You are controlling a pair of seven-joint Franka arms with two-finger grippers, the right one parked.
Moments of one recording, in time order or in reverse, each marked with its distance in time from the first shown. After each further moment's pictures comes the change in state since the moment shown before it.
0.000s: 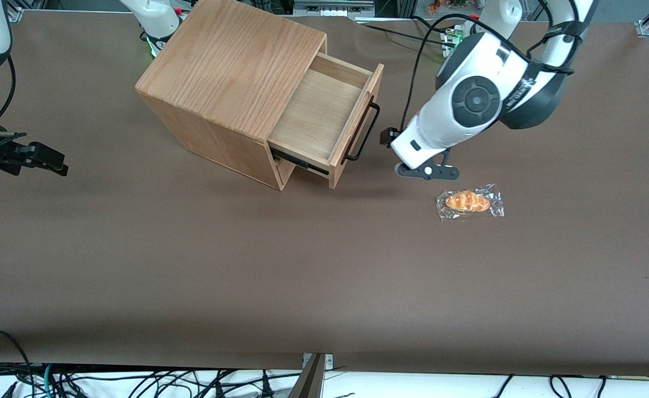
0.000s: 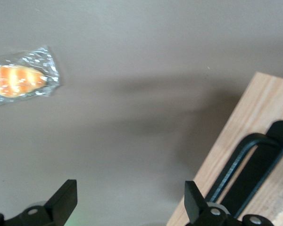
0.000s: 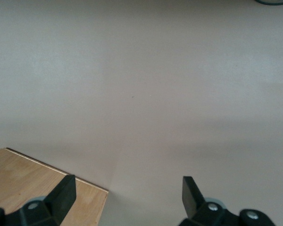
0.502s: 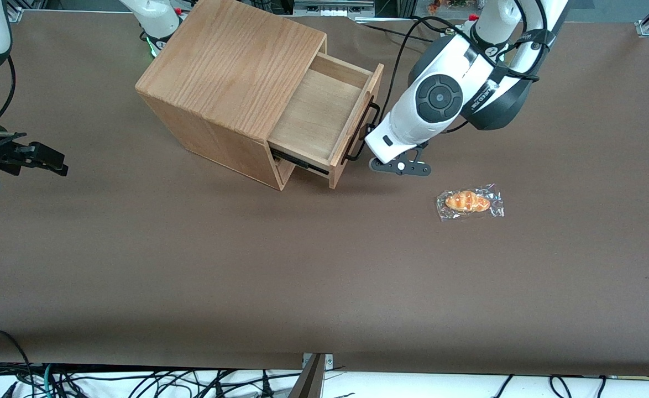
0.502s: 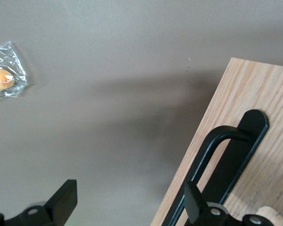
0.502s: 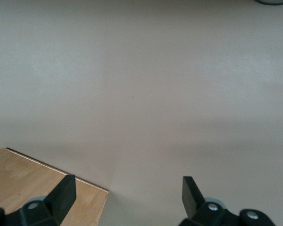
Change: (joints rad) arm -0.094 0.046 -0.004 0.000 -0.001 0.054 -0.031
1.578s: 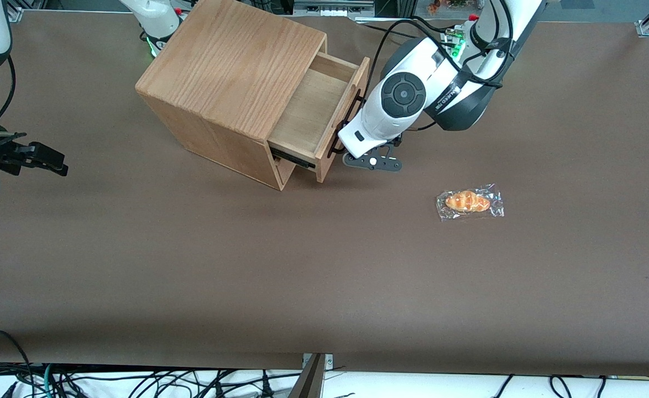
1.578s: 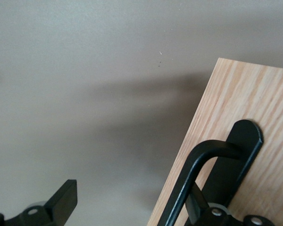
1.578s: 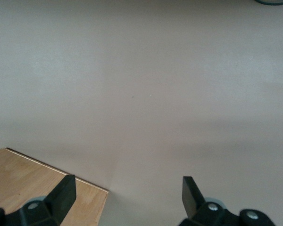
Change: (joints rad) arm -0.091 0.055 0.000 0.007 -0.010 0.085 -0.058
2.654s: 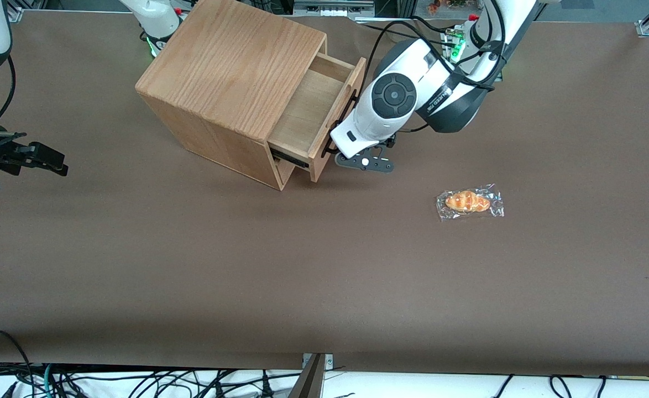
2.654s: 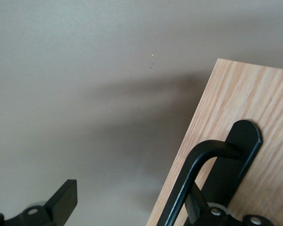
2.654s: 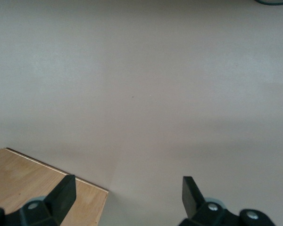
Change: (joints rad) arm -0.026 0.031 0.016 0.045 0.004 -0.012 0.006
